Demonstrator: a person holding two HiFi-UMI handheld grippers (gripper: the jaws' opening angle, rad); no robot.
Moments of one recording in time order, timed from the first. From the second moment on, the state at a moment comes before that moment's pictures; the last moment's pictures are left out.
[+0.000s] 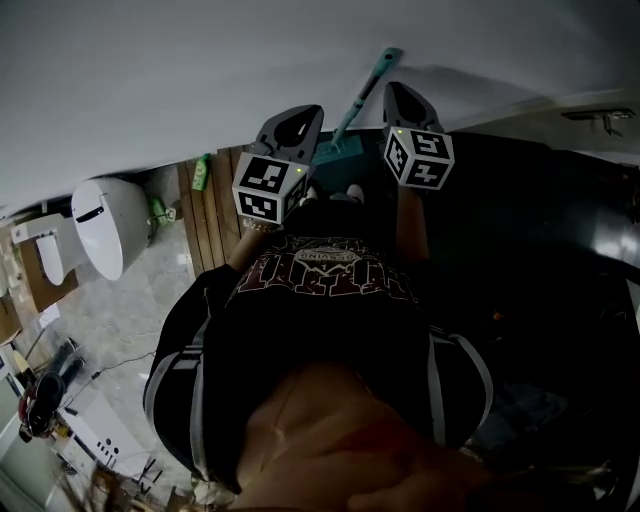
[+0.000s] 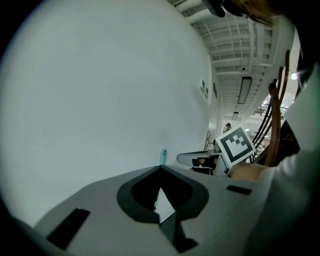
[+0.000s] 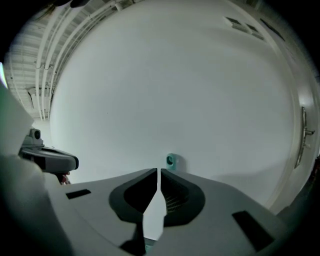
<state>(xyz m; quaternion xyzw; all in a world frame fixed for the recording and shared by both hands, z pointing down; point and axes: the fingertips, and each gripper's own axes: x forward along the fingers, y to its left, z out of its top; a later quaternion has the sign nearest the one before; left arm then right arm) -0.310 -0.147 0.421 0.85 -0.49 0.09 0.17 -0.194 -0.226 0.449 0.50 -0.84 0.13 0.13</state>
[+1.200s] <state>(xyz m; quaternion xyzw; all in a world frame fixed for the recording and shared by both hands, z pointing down) -0.349 -0.179 0.422 0.81 -0.55 0.09 0.18 -0.208 -0.307 0.516 0.53 -0.81 0.16 0.19</state>
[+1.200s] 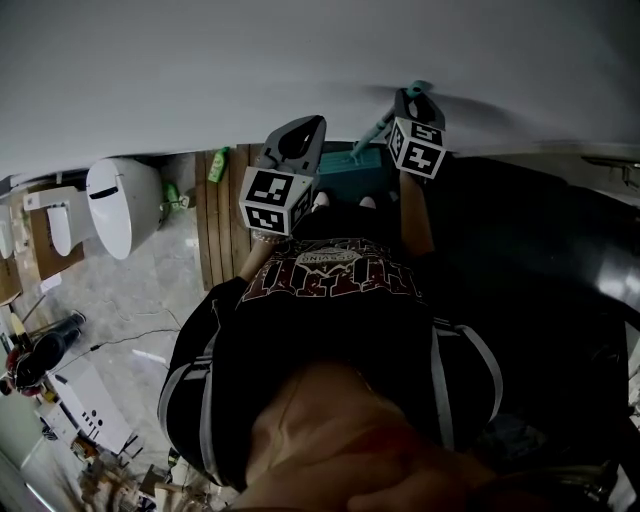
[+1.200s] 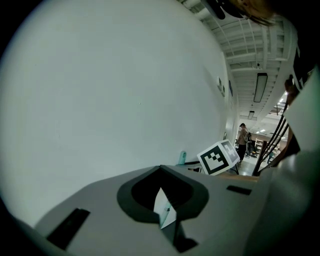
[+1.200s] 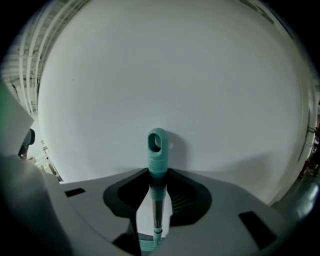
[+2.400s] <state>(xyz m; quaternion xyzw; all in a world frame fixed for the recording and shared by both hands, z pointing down) -0.290 -0.162 0.432 0.83 -0.51 0.08 0.20 -0.175 -0.207 0.512 0.49 -0.83 0.16 0.21</state>
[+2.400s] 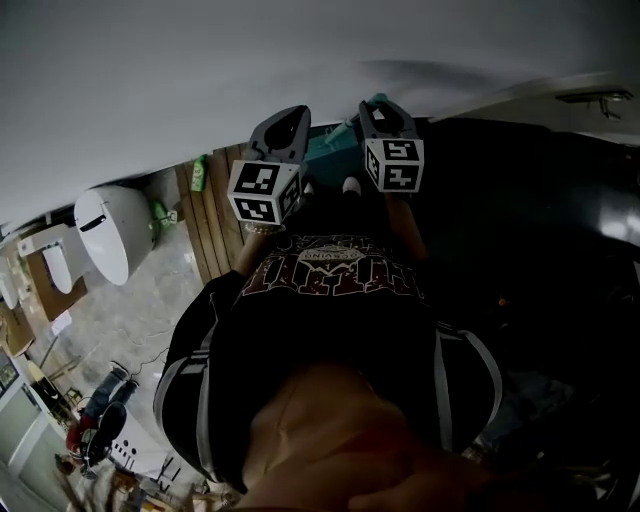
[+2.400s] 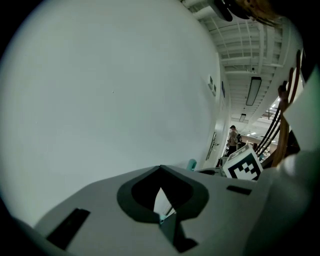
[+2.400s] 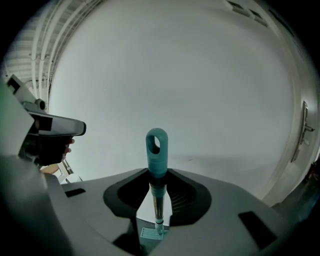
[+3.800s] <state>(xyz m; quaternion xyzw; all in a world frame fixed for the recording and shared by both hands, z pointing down) -0.240 -0.156 0.413 0.84 -0.51 0.07 0.18 -0.126 -0.160 0.387 0.47 -0.87 0.09 0.13</state>
